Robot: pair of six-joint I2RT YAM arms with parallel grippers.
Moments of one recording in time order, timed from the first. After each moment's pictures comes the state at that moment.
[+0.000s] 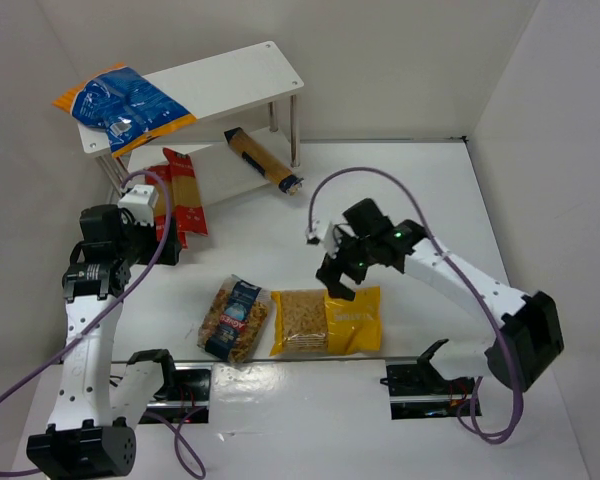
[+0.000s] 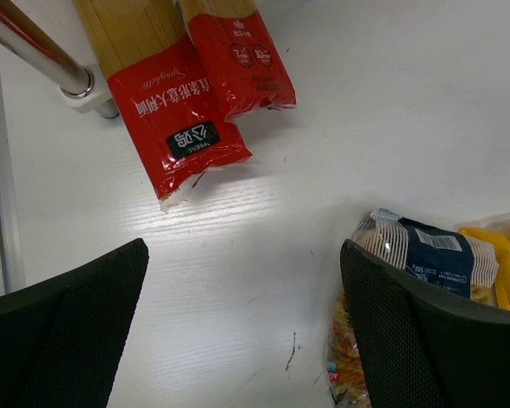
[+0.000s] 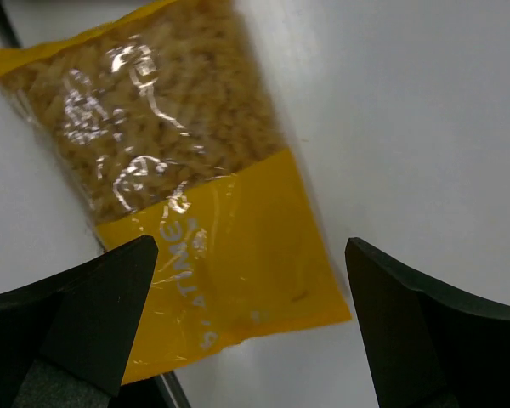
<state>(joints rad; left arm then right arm) 0.15 0.85 0.95 -0.73 0.22 0.13 0.58 1.25 1.04 -0.74 -0.36 -0.42</state>
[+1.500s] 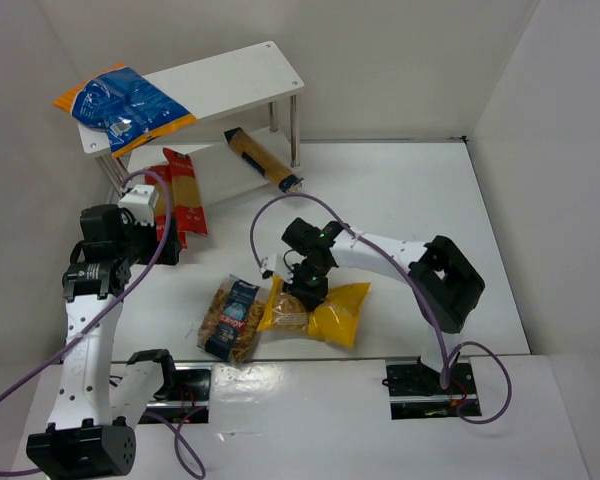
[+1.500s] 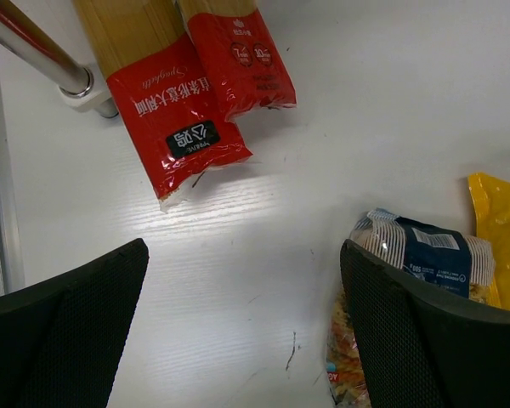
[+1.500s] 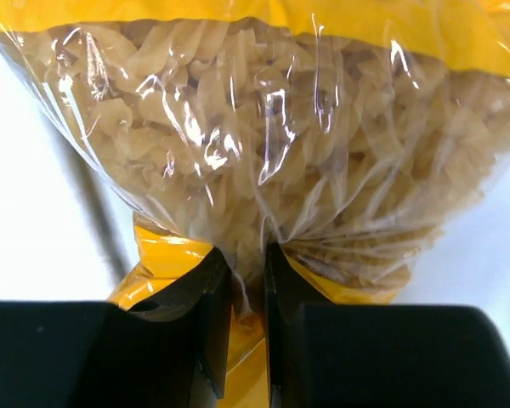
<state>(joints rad) 0.15 0.85 0.95 -0.73 0.22 0.13 0.87 1.79 1.22 -0.83 -0.40 -0.55</state>
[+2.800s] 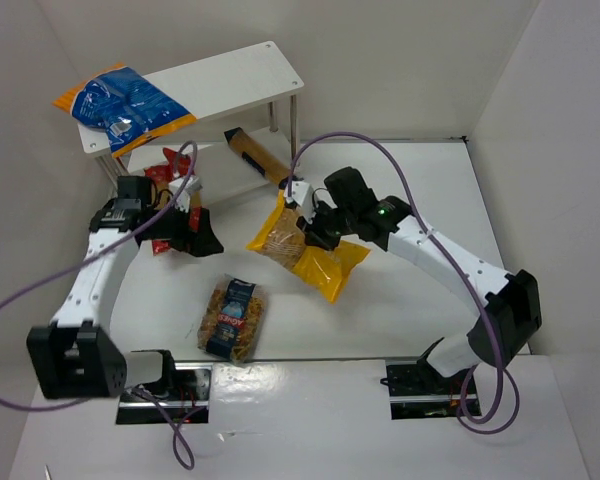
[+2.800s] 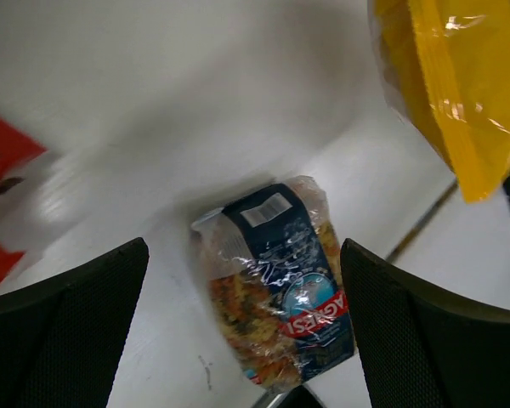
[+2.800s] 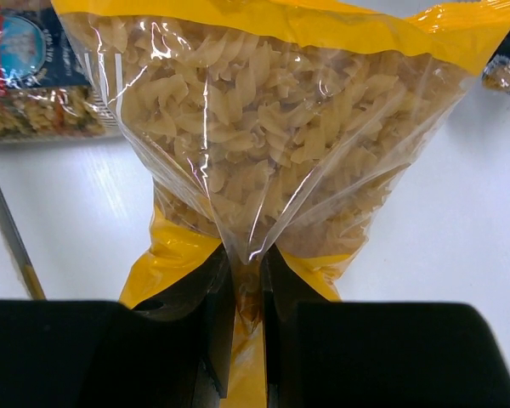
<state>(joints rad) 0.06 1.20 1.07 -0.79 0.69 0.25 0.68 1.46 1.30 -0.60 -0.33 -0.42</state>
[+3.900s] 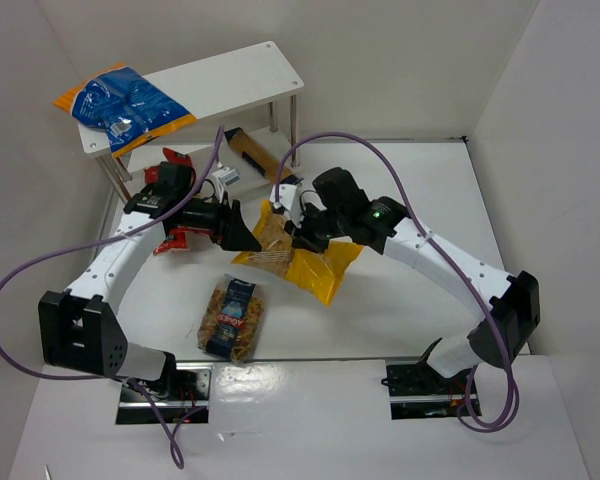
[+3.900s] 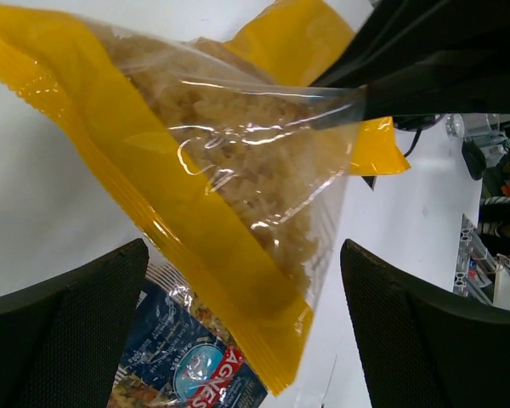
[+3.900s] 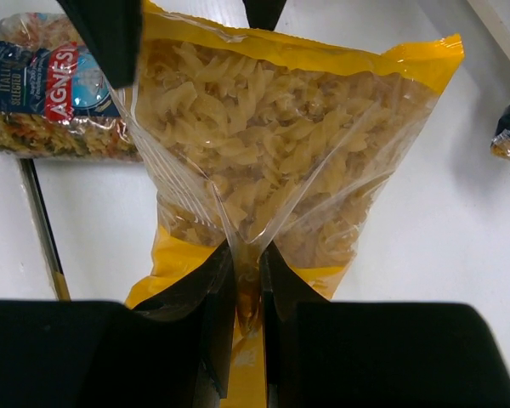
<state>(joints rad) -0.16 1.39 1.19 -0.70 1.06 0.11 0.77 1.46 1.37 -0.62 -0.35 -0.42</state>
